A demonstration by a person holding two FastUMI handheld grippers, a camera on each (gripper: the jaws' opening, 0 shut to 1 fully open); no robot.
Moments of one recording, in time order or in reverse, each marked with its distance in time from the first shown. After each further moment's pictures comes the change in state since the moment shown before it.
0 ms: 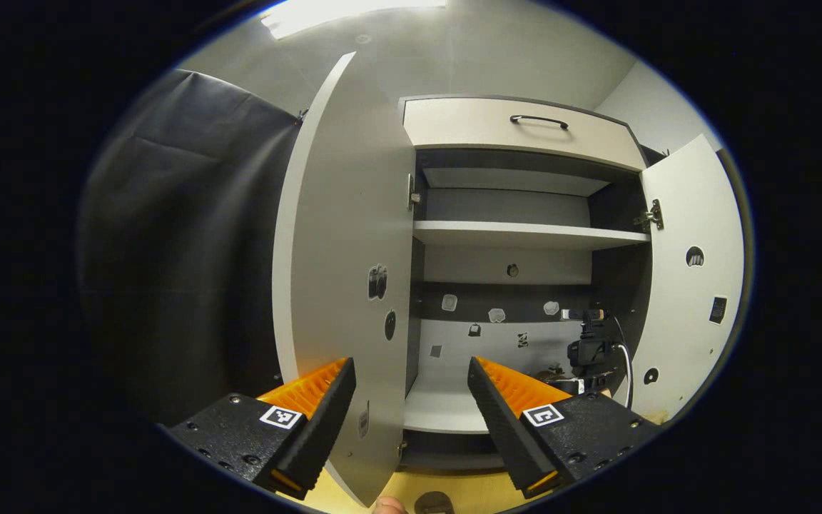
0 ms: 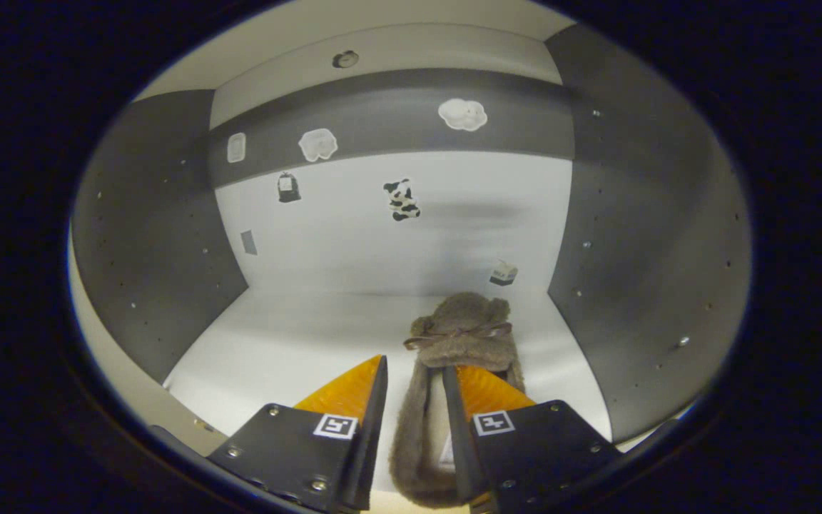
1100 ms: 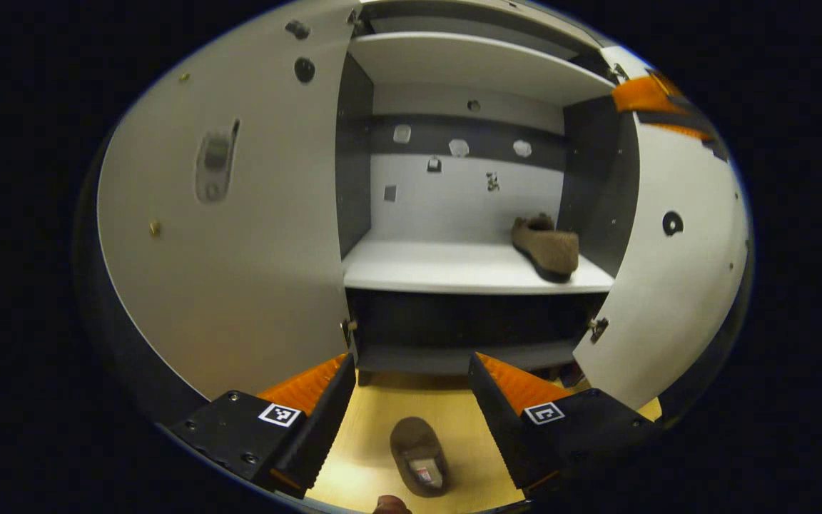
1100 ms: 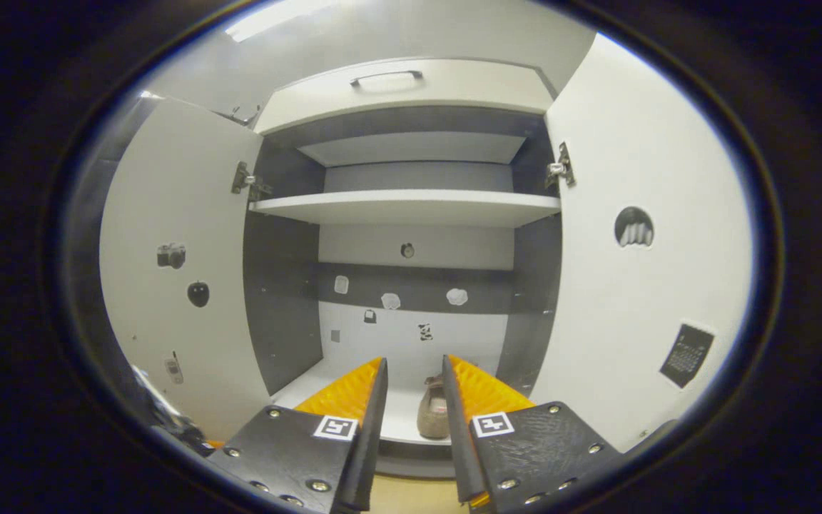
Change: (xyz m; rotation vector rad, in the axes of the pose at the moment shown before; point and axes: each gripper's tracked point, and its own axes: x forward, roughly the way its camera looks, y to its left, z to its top) left arm -0.011 -0.047 -0.306 0.026 0.553 -0.146; right arm -0.314 0.011 0.098 -0.050 -0.460 0.041
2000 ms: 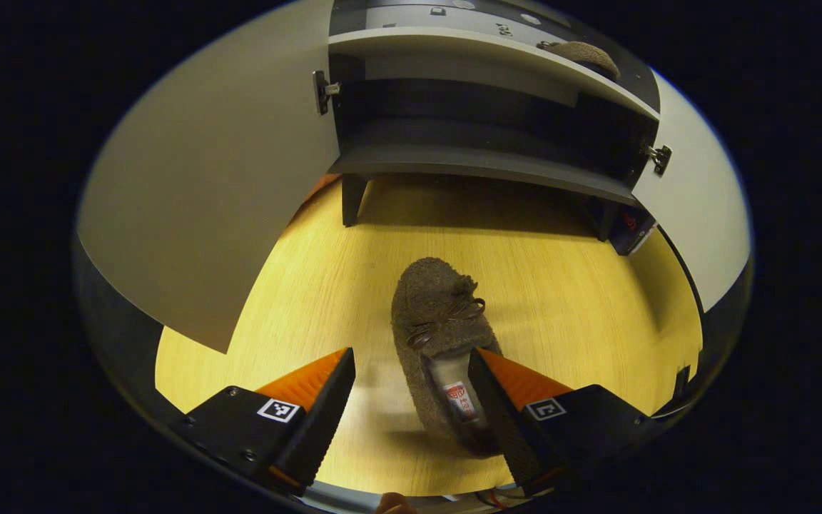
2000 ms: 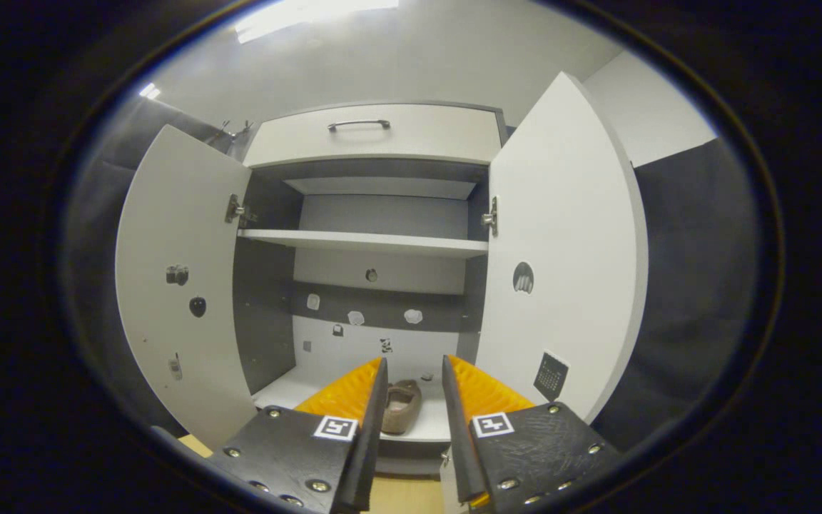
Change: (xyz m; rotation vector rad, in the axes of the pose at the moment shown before) left arm 0.056 0.027 -0.204 -0.015 0.398 0.004; right arm -0.066 -0.050 0.032 -0.037 -0.051 -0.115
